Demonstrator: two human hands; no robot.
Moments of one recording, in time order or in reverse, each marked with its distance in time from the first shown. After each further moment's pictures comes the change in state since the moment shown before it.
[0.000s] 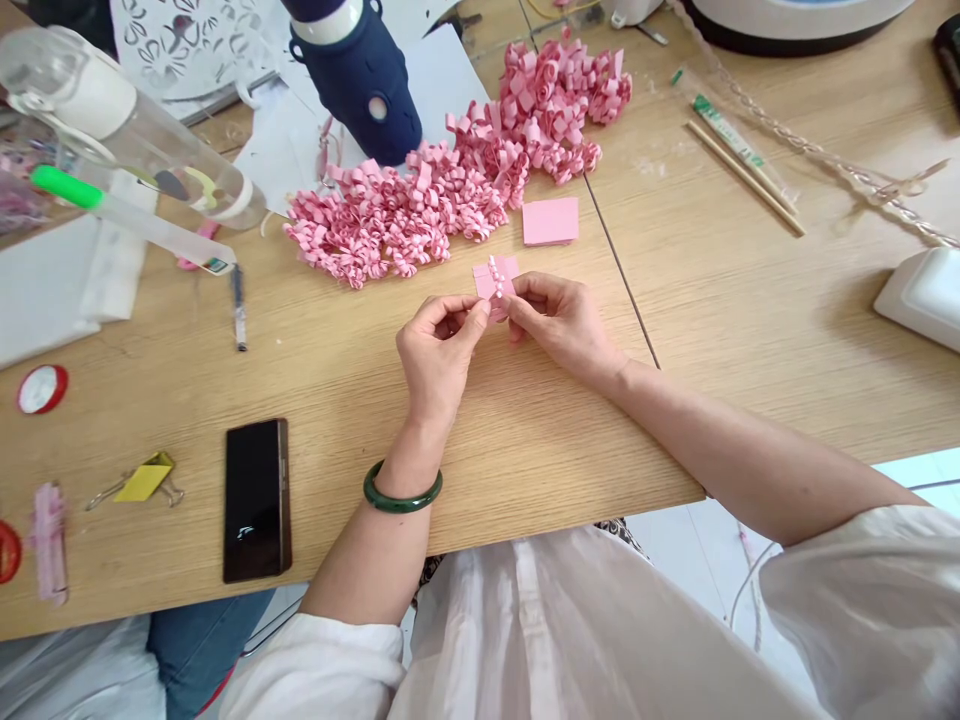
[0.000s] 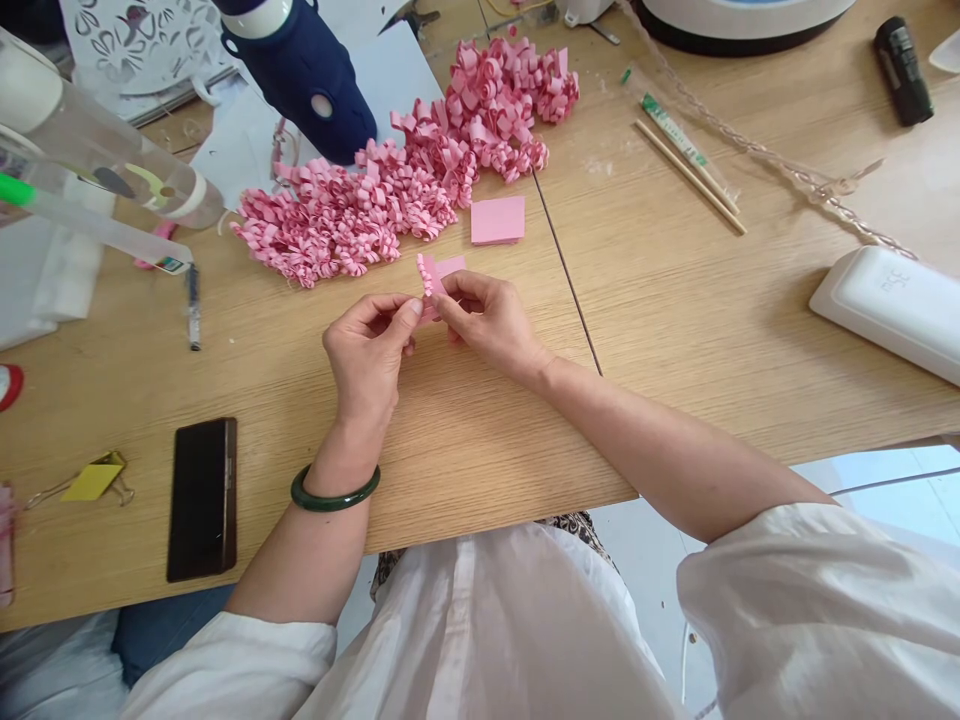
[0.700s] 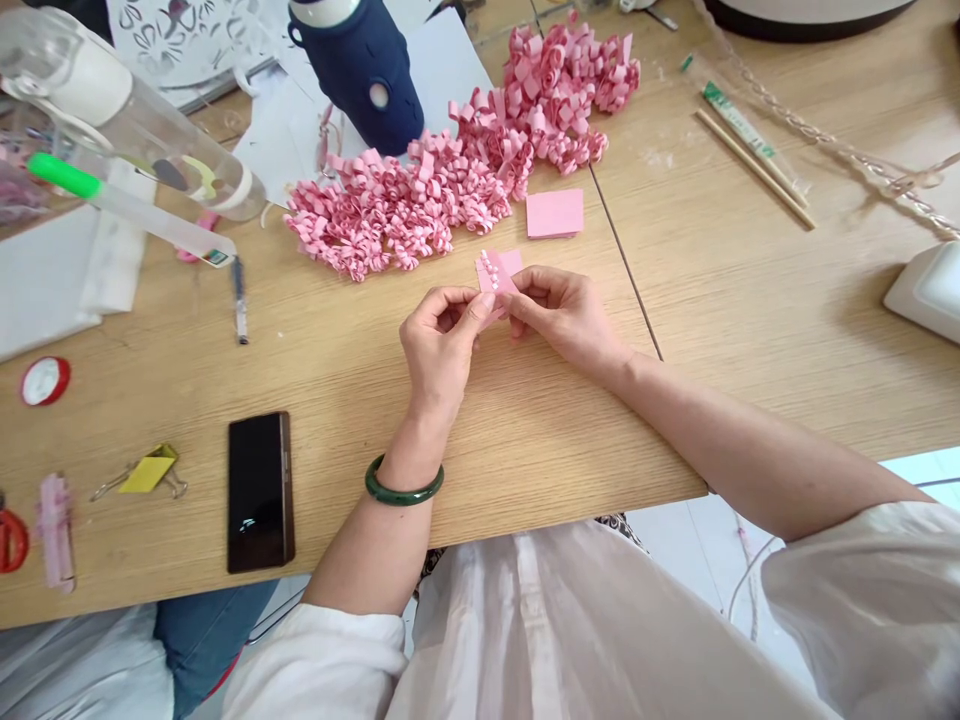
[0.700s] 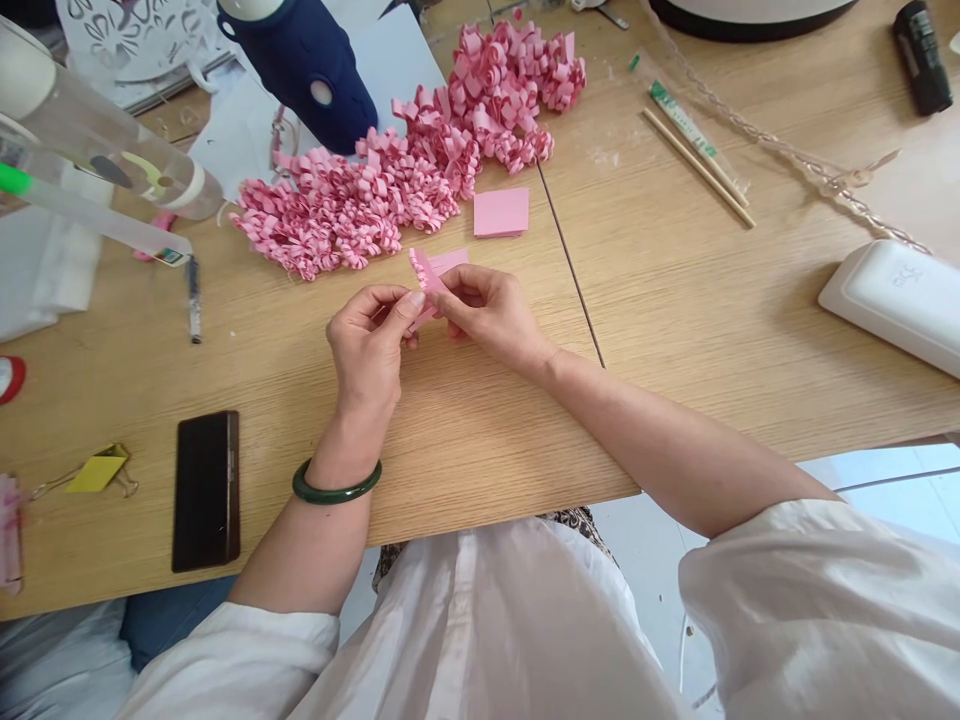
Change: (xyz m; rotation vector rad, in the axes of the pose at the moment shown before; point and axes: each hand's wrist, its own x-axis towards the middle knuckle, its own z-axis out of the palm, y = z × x) left_hand -0.001 0.005 0.000 -0.049 -0.013 -0.064; right_hand -0.001 -0.003 0.000 0.046 -0.054 0.058
